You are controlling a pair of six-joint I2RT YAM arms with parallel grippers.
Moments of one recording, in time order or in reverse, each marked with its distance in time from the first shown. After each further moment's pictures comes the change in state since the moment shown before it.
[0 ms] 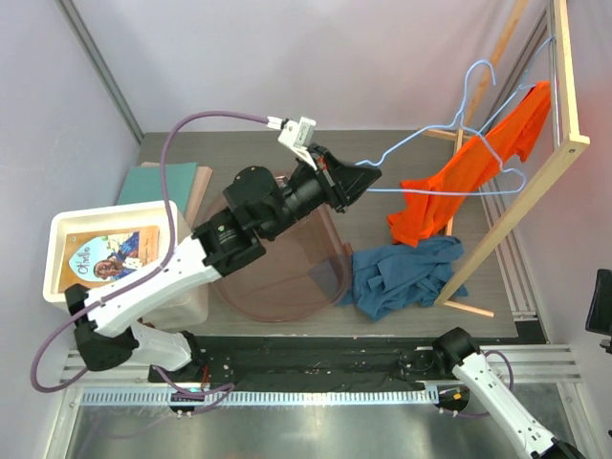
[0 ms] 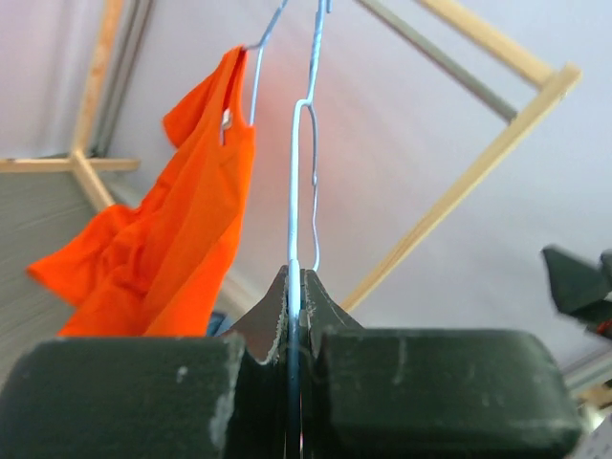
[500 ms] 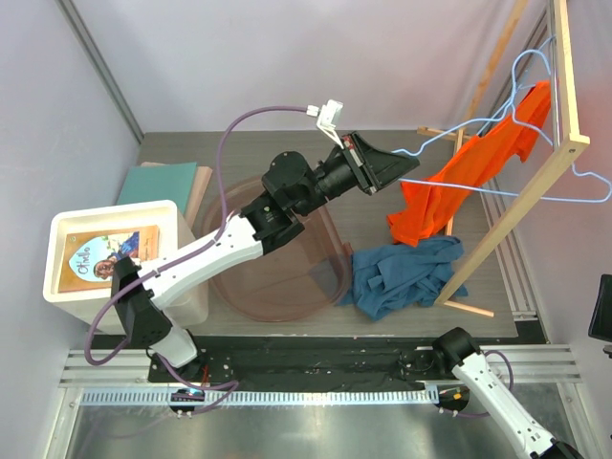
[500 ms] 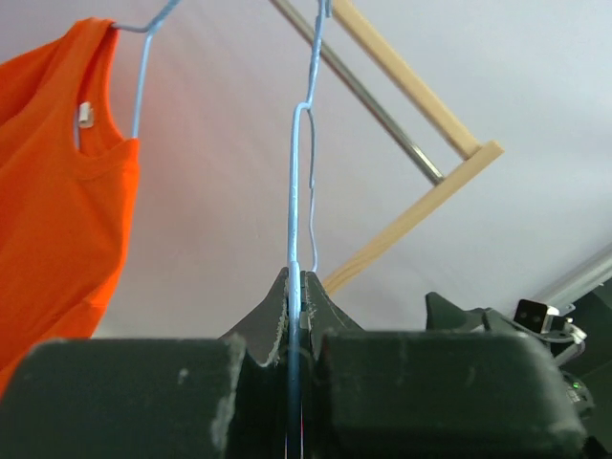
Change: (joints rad) left arm 0.108 0.272 0.073 0.335 0.262 -0.400; right arm 0.000 -0.022 -0.012 0.010 -0.016 -0.027
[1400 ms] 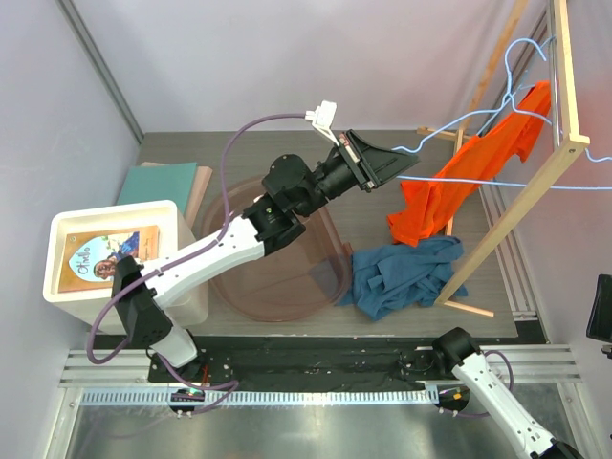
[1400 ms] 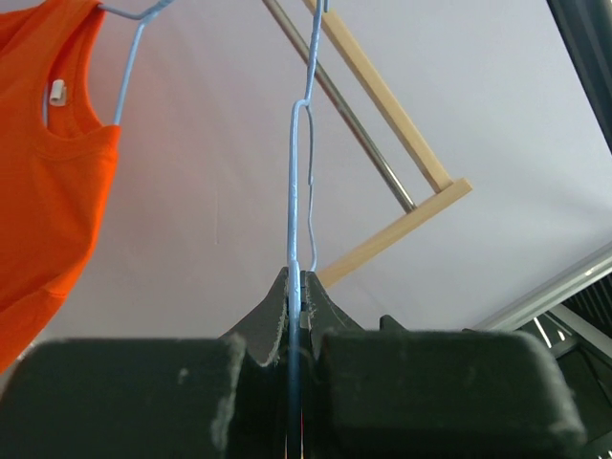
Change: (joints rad) left arm 0.000 0.003 -0.022 0.088 -0.021 -0.192; right arm 0.000 0.000 -0.002 0.002 -0.020 -0.002
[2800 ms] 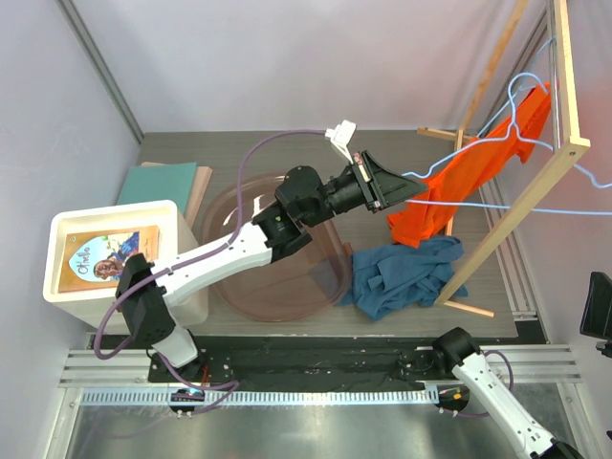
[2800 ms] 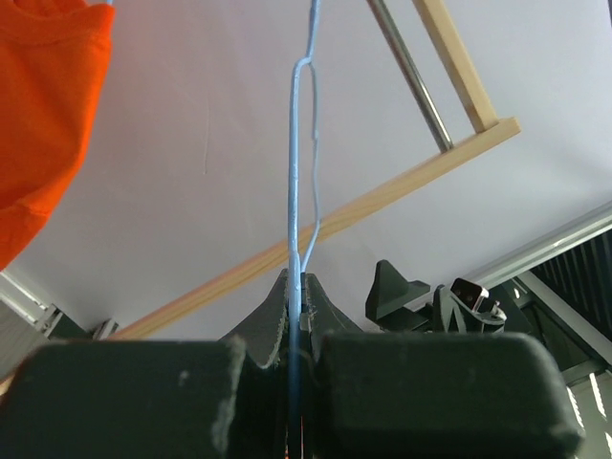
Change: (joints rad) left arm -0.033 0.022 -0.065 0.007 0.100 -0.080; right arm 0.000 0.000 -0.018 -0.001 -0.010 0.000
